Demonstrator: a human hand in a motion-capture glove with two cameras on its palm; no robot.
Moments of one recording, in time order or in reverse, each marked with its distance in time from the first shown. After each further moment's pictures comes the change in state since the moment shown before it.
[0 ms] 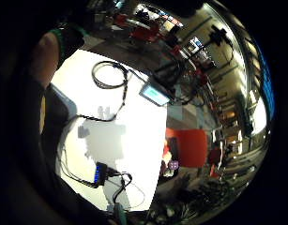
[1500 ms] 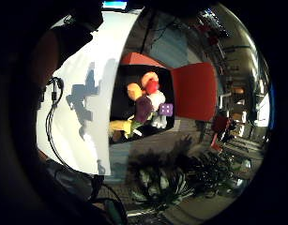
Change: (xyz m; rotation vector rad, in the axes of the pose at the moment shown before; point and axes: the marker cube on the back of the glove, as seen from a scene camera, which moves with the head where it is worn) arm 0.207 0.275 -0.003 -0.366 -0.082 0.336
